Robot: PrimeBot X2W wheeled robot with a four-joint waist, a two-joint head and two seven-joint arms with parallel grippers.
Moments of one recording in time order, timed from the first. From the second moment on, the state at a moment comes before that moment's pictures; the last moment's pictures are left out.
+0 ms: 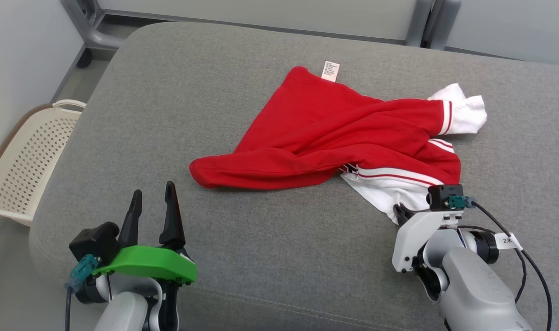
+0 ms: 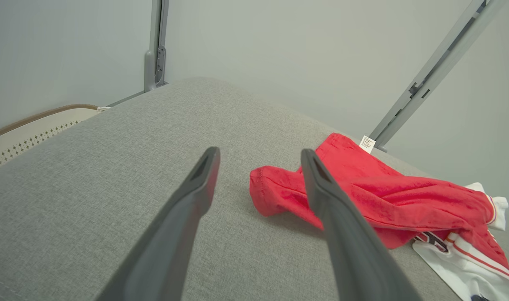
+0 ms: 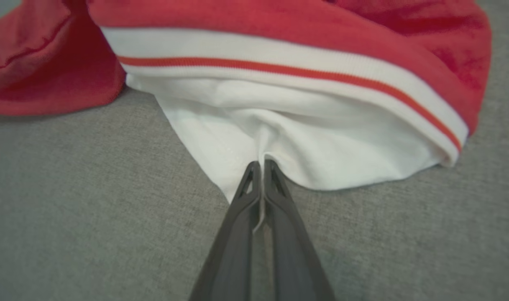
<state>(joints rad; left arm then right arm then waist) -0.19 0.14 -0.30 0.27 -0.65 0.12 -0.25 -0.47 -0.05 0.12 0.85 0.27 0.13 0.03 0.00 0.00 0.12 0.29</state>
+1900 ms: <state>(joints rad) -0.15 0.19 -0.36 0.13 -0.63 0.16 -0.21 0.00 -0.11 -0.23 0.19 0.29 0.13 0.25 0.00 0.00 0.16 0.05</state>
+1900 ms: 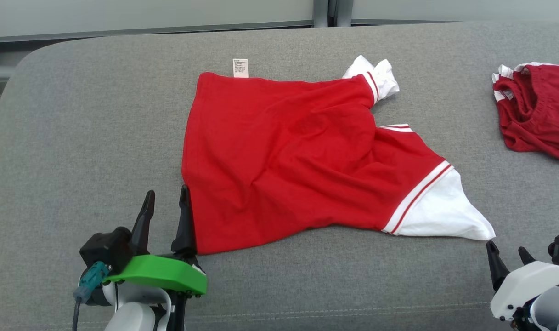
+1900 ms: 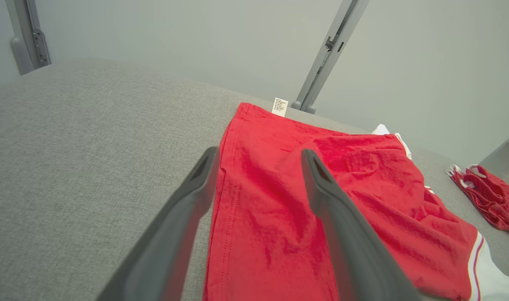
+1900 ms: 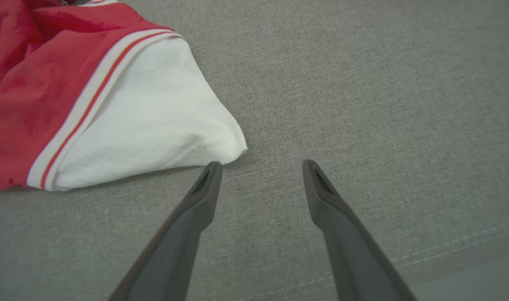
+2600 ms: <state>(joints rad) -0.08 0.22 -0.40 0.07 -0.59 0.19 -0.19 -0.04 -0.08 -0.12 -0.09 0.22 0.13 0.10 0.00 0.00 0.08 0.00</state>
